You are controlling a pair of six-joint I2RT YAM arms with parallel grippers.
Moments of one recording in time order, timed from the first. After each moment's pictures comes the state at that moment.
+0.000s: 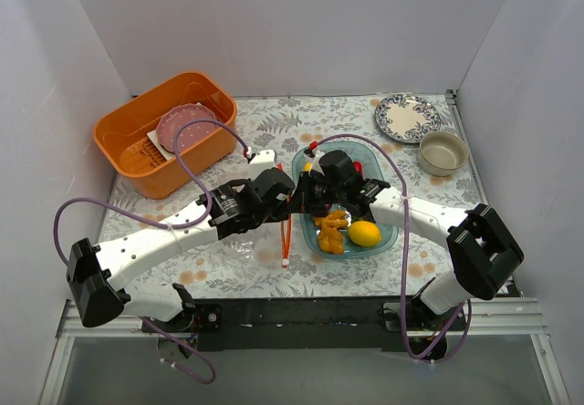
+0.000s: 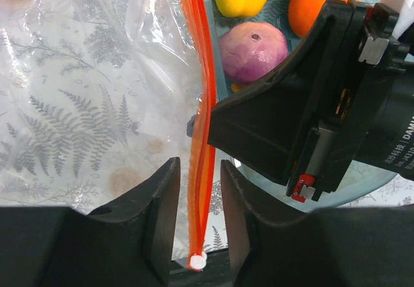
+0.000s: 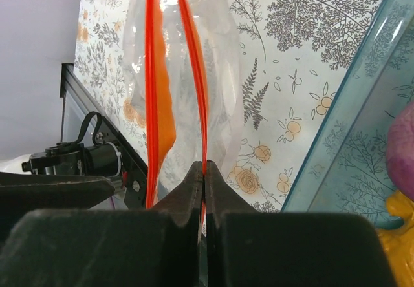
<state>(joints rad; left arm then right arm) -1.00 1.29 1.15 -0.73 -0.46 -0.88 0.79 1.51 0.94 -0.04 -0.38 0.73</state>
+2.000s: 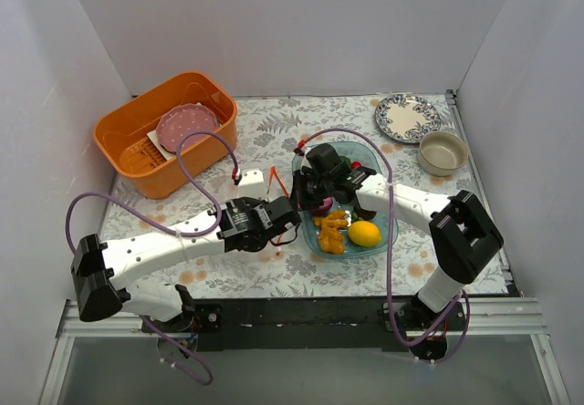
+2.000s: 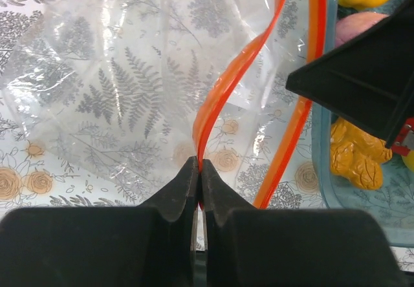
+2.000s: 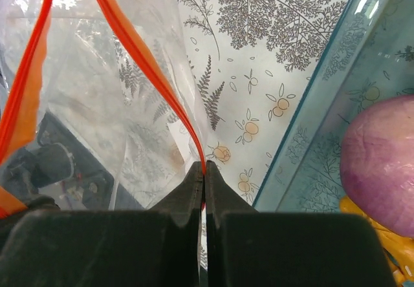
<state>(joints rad) -1.13 1.31 1.13 -1.04 -0.72 -1.19 0.79 1.64 1.11 -0.25 -0.32 0.60</state>
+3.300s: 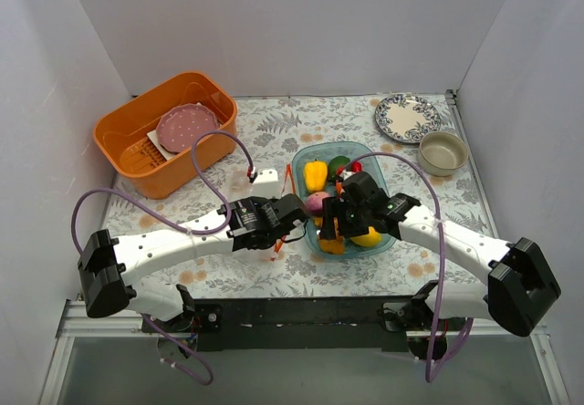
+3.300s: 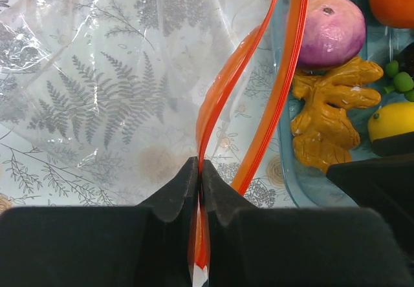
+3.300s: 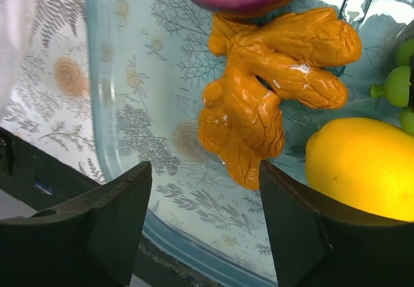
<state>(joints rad) -1.13 1.36 1.12 -0.88 -0.67 -1.09 0.76 1.24 0.79 -0.49 -0.13 0.54</state>
